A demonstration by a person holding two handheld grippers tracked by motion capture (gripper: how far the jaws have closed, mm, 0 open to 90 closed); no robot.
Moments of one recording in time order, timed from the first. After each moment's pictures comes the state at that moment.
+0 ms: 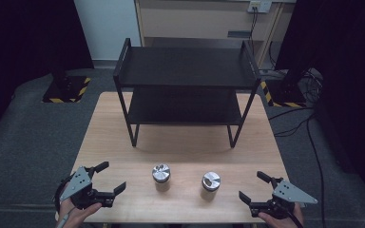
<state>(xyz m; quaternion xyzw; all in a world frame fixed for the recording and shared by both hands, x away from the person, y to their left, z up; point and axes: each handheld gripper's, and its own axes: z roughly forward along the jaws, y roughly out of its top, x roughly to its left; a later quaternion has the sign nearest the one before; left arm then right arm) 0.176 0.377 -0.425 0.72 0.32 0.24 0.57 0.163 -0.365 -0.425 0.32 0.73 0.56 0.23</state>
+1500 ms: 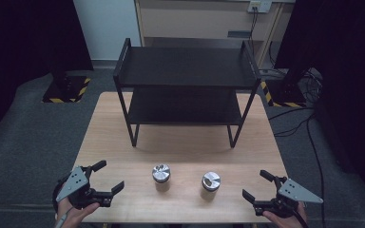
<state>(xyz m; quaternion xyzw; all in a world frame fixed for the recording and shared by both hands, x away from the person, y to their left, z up) 0.173 0.380 -0.426 0.71 0.32 0.24 0.59 0.166 -0.378 -0.431 0.33 0.71 0.58 0.23</state>
